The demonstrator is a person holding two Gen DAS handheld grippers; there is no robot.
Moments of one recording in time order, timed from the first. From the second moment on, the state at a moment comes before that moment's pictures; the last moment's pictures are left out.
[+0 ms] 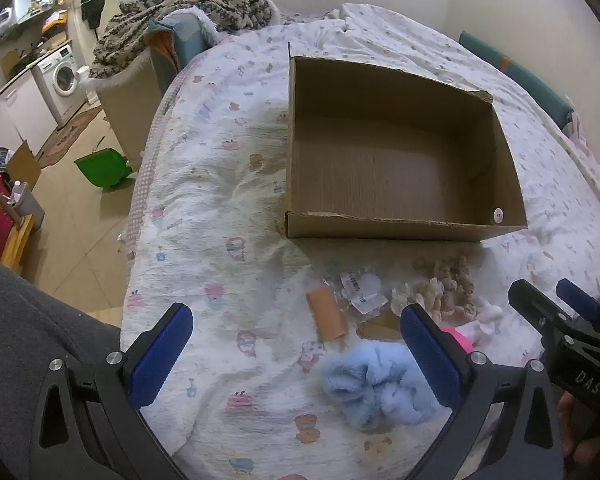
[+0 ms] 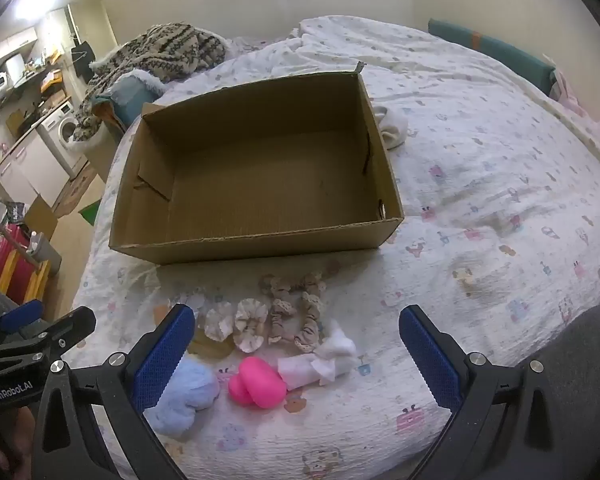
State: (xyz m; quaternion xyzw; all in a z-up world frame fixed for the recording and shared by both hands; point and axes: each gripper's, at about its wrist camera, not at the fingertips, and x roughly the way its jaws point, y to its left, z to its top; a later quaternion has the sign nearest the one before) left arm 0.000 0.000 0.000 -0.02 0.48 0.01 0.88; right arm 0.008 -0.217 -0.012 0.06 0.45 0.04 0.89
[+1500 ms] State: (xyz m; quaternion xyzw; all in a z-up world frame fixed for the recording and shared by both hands) left arm -0.001 -0.007 -0.004 -0.01 0.48 0.01 0.88; right arm 0.009 -0.223 -0.013 0.08 0.45 0.03 0.89
